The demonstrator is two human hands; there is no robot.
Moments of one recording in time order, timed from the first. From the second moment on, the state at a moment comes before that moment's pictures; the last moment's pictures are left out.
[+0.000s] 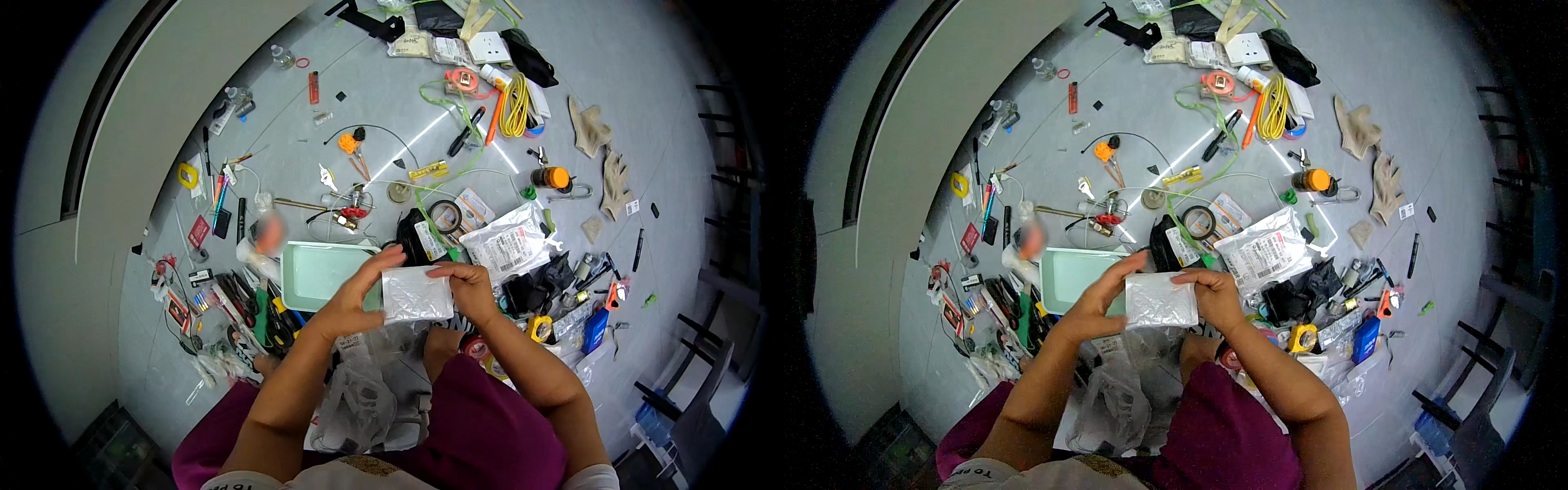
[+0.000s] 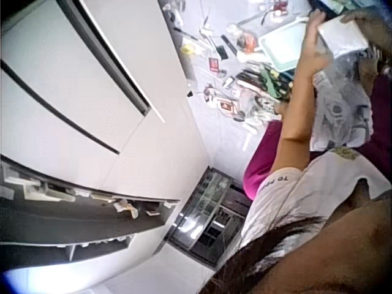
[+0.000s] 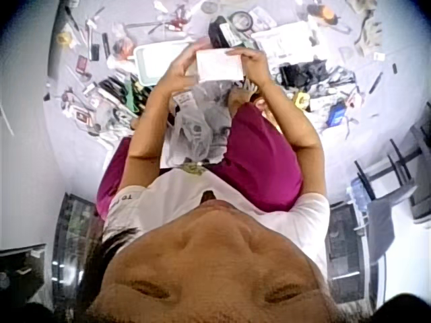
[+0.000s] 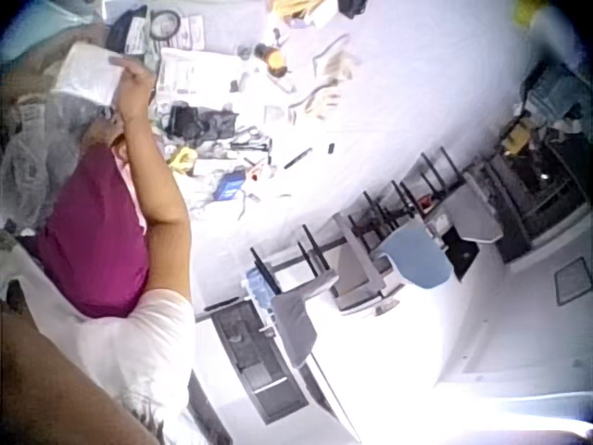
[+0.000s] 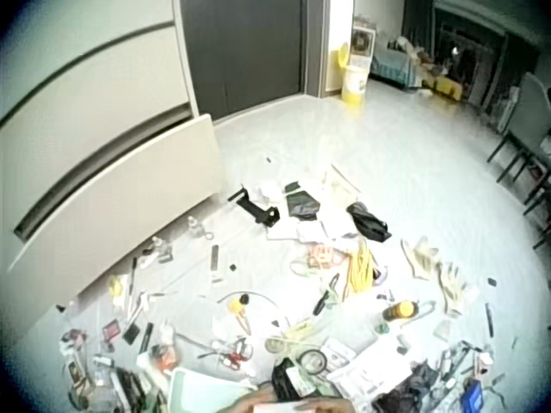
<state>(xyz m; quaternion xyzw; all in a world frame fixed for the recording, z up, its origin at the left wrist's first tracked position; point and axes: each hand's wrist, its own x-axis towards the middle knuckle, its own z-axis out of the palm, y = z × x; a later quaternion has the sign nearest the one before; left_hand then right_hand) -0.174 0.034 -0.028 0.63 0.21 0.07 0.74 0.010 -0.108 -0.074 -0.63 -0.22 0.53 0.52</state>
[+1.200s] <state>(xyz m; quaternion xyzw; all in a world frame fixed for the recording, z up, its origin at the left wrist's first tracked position) -0.126 -0.026 -0.090 0.94 0.25 -0.12 0.18 0.053 -0.129 -0.098 -0.79 -0.21 0.36 0.45</state>
